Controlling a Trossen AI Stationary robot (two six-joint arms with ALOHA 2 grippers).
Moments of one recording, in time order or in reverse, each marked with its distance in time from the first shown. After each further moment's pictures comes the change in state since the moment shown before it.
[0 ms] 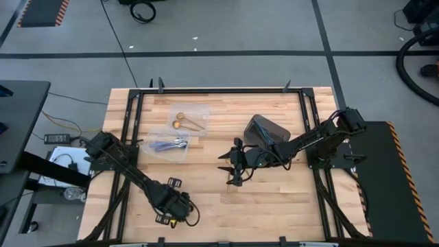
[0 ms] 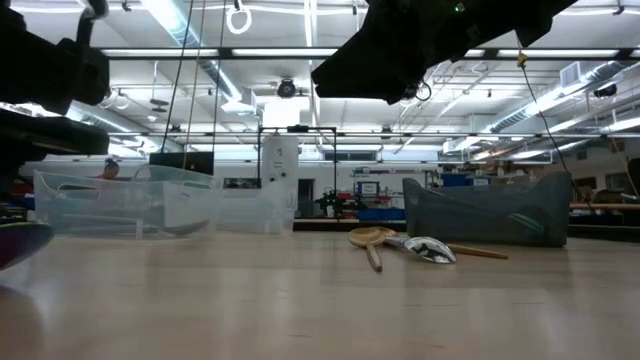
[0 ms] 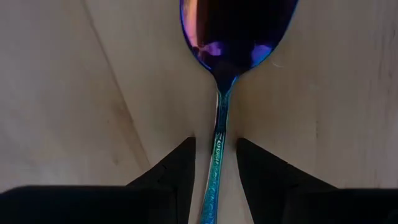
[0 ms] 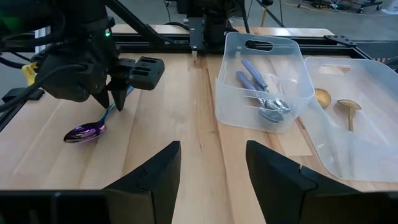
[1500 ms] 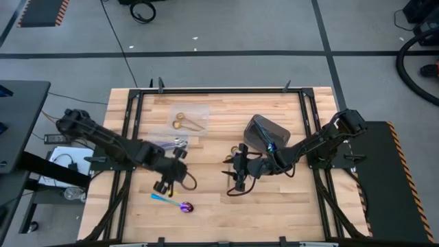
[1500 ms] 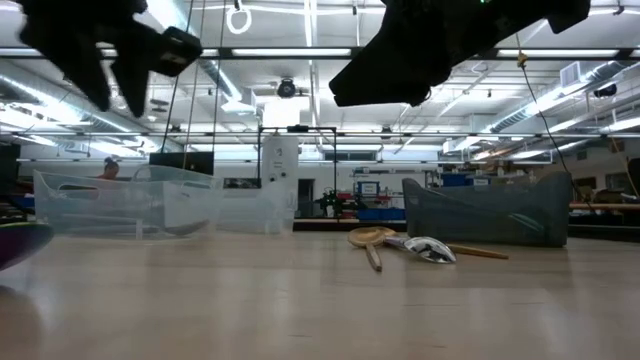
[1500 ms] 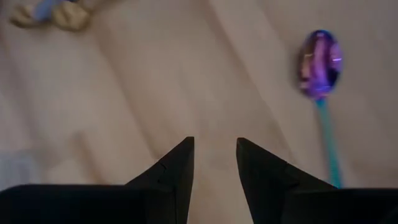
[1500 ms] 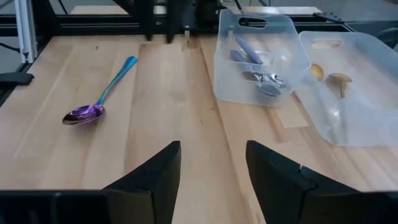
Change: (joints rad) left arm 0.309 -0.515 -0.126 0.021 -0.100 0.586; right arm 0.091 0.000 0.000 -0.095 0.141 0.101
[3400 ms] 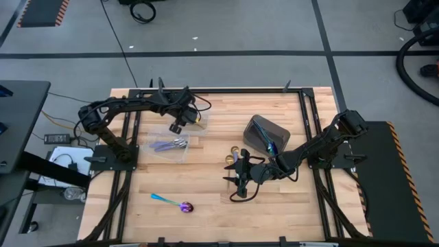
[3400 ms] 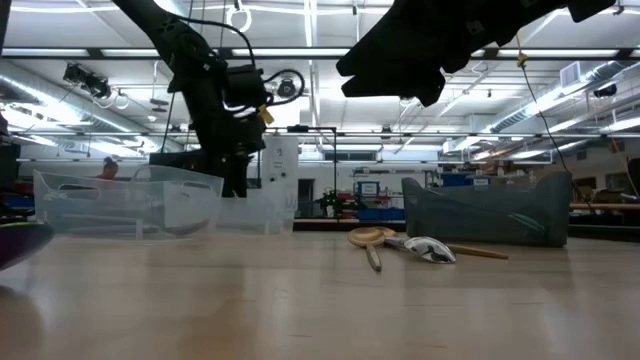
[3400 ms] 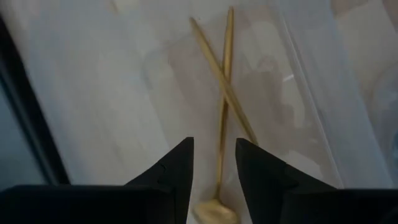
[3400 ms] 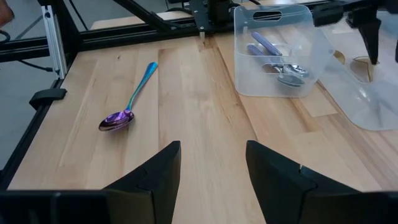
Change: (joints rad) left arm 0.941 0.282 -0.017 0.278 0.087 0.909; right arm 0.059 0.000 0.000 0.006 0.009 0.135
